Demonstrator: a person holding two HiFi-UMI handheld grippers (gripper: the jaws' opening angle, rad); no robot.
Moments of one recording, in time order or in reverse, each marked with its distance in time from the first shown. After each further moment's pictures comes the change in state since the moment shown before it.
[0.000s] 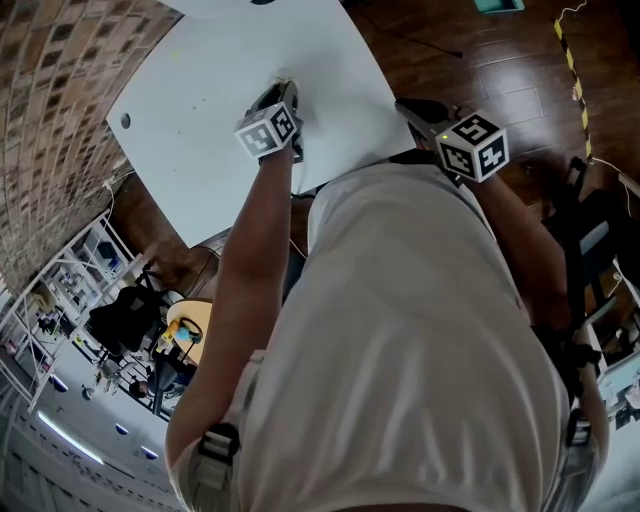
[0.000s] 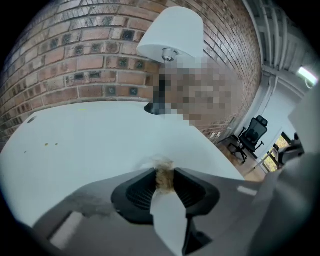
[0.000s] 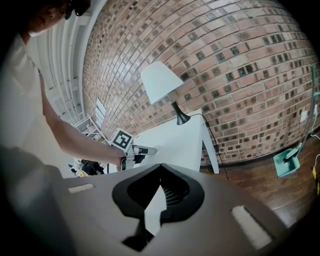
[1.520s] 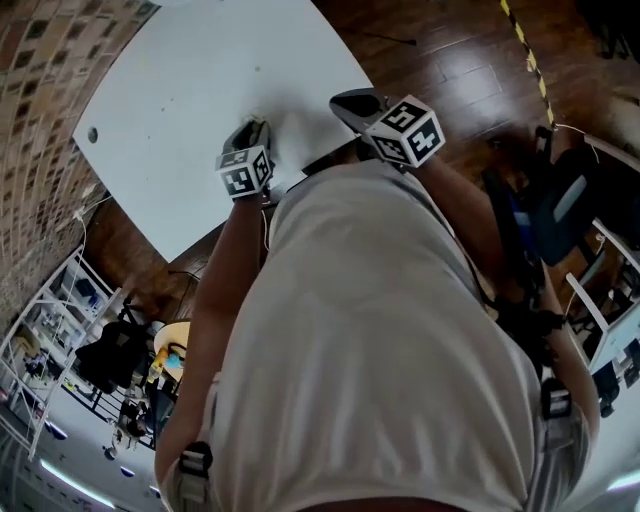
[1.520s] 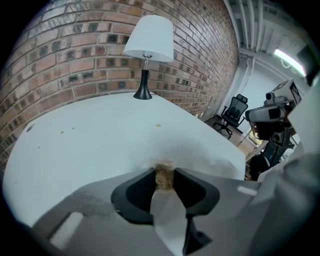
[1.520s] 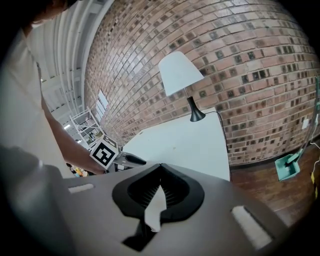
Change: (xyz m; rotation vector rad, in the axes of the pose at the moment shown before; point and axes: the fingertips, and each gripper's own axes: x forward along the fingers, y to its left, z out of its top) left arm -0.072 0.009 -0.106 0.201 0.121 -0.105; right arm 0.046 0.077 -0.026 -0.066 0.006 -0.030
